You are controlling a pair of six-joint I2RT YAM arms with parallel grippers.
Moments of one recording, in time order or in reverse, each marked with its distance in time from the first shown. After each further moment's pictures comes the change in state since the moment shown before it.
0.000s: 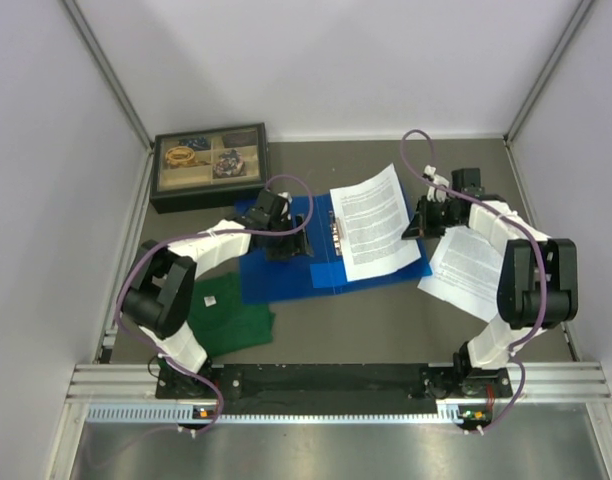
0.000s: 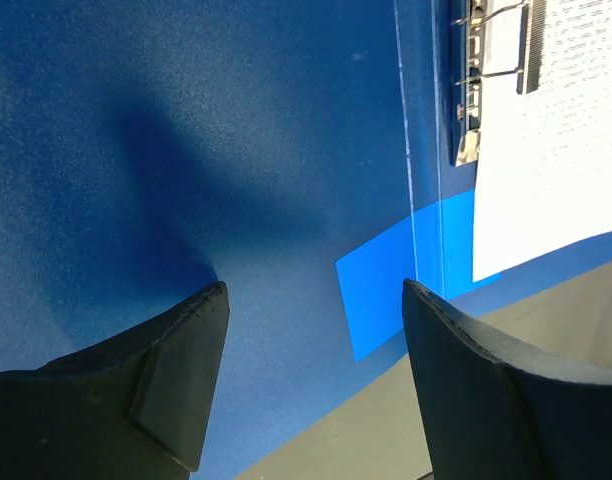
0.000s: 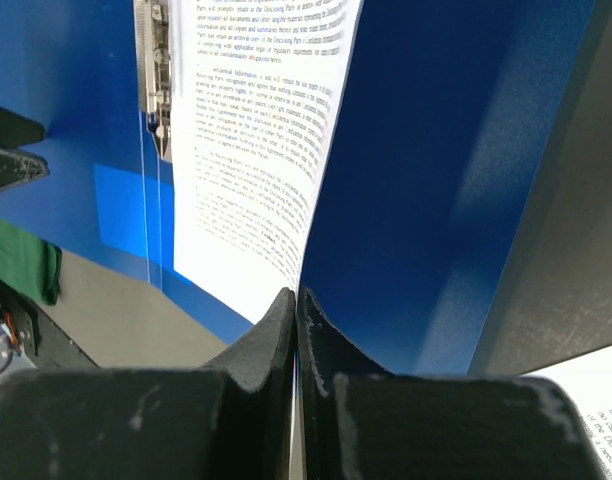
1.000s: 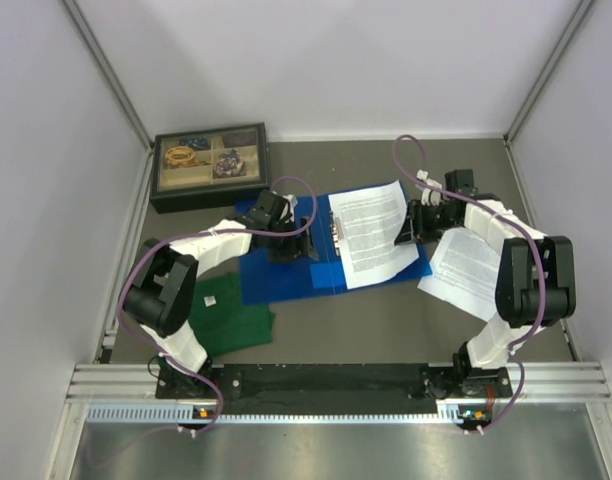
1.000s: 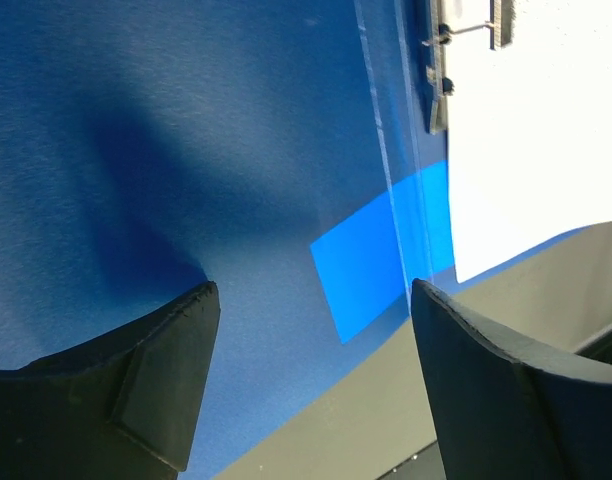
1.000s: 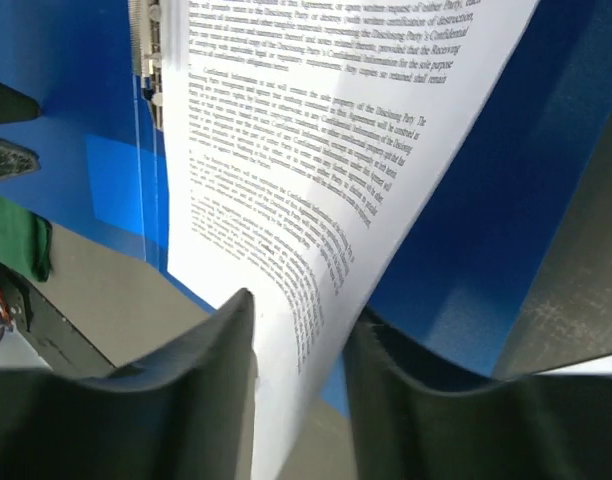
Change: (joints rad) left arm 0.000 0.017 0.001 0.000 0.081 0.041; right arm 0.032 0.016 0.012 -0.064 -0.005 -0.055
